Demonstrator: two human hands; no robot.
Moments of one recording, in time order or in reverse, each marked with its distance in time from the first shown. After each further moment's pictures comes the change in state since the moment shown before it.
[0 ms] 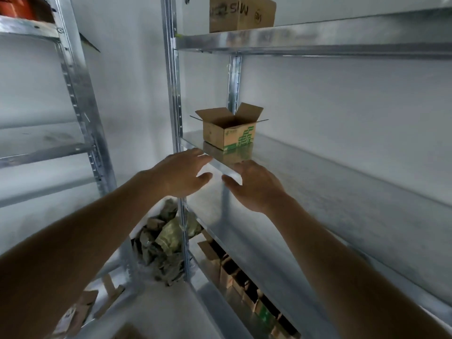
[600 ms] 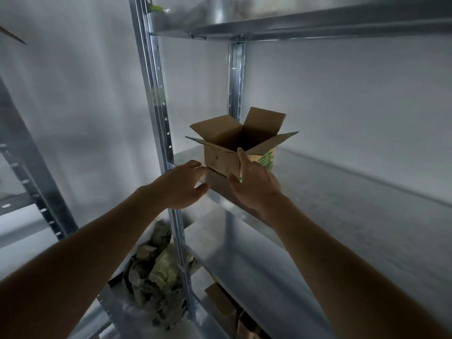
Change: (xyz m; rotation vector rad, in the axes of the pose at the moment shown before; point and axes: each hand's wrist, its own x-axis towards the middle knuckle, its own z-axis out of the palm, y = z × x) left_hand 0.219 -0.188 0.100 -0.183 -0.063 0.057; right_hand 0.282 0.027 0.102 0.110 0.093 0.240
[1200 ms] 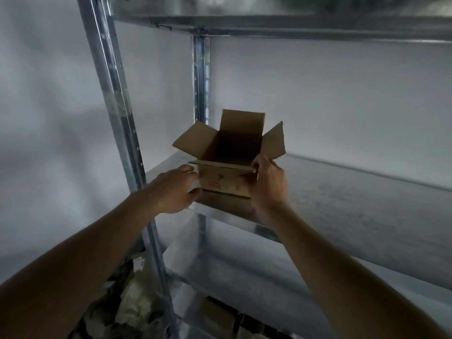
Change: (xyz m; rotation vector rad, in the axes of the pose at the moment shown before) left_hand 0.096 -0.101 0.019 -0.015 -0.084 0.261; right_hand 0.038 -0.019 0.033 0.083 0.463 0.326
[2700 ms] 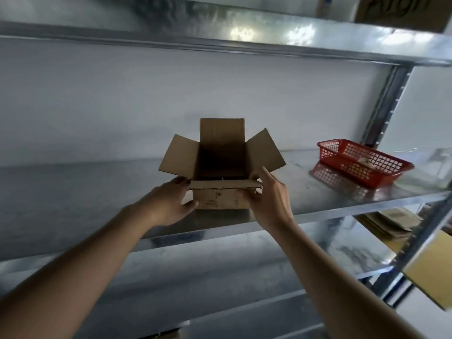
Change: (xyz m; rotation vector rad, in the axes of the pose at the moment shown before) left_hand 0.038 0.626 0.088 -0.191 -0.139 0.588; right_hand -0.228 0.385 -0.478 -0.180 0.384 0.256
